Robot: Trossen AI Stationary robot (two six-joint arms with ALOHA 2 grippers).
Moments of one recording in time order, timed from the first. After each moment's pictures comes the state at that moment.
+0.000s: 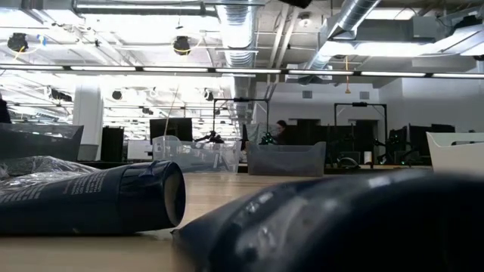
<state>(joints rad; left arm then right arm) 0.50 0.34 0.98 -0.23 0.12 -0.30 0.47 2.02 1.82 -0.74 0.20 0.72</state>
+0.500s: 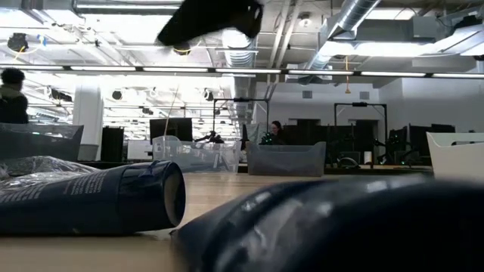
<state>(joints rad) 0.50 0.34 0.98 -0.27 0.13 -0.30 0.48 2.17 1.84 -0.57 0.17 0.39</state>
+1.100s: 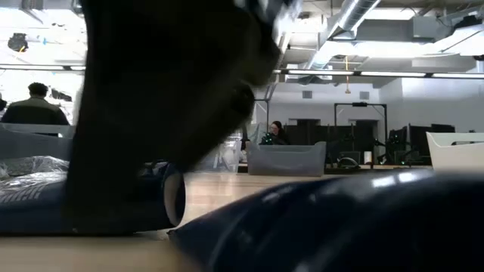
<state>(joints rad) 0.50 0.34 0.98 -0.27 0.13 -0.30 0.51 2.45 2.02 -0.67 0.12 0.46</state>
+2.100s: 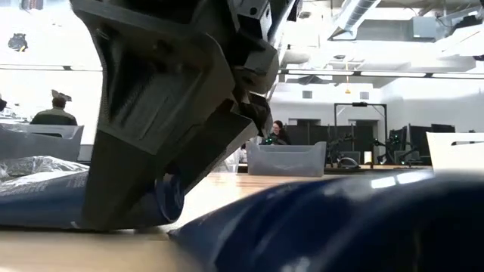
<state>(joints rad) 0.50 0.34 0.98 -0.27 0.13 -0.30 0.50 2.48 2.06 -0.72 0.08 0.69</state>
